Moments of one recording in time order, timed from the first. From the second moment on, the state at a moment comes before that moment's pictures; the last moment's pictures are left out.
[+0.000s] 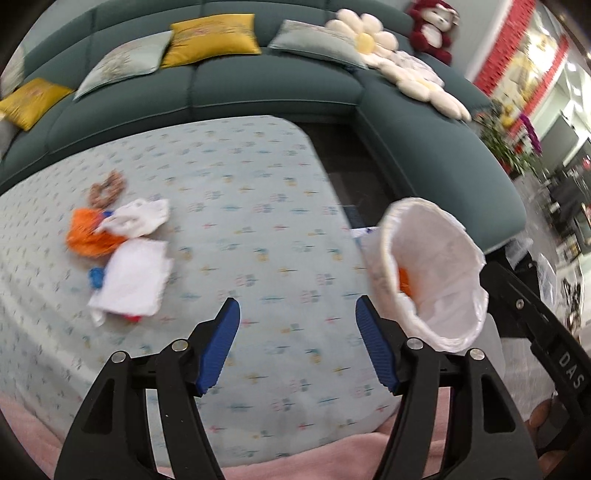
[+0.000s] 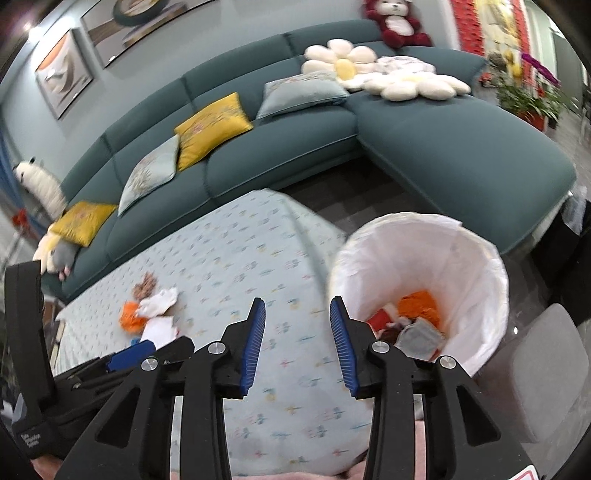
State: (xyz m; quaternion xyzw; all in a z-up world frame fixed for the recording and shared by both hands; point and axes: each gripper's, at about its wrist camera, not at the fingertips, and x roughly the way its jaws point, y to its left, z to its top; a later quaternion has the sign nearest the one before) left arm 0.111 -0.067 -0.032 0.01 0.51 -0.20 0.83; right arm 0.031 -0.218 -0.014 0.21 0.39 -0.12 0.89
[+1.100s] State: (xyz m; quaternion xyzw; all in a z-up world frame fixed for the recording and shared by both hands) left arm 0.142 0.128 -0.067 -0.09 0.54 -0.06 0.83; right arm 0.099 -0.041 -0.058 0.15 0.48 0.02 0.86
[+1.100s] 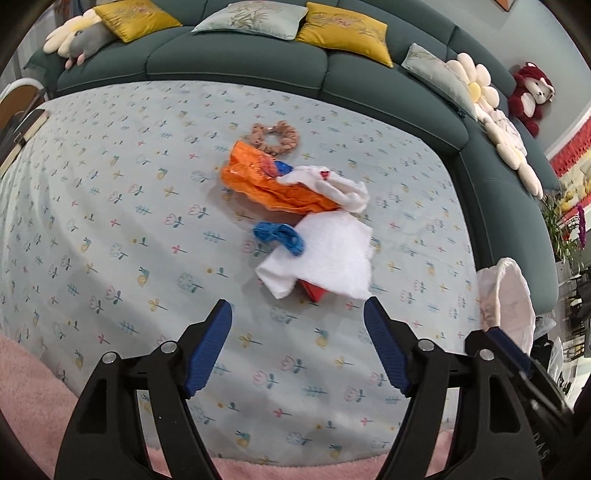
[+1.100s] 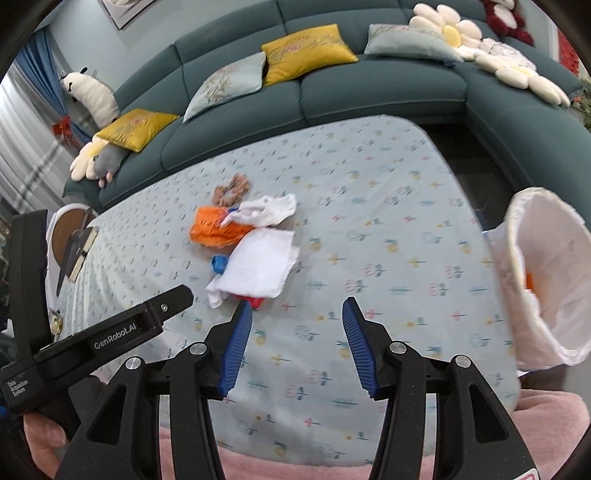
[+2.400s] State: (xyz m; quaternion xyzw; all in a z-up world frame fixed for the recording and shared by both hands) left arm 0.228 0.130 -0.146 -0.17 0.60 -0.10 0.78; right arm 0.174 -0.021 -0.150 0.21 0.56 0.07 0.80
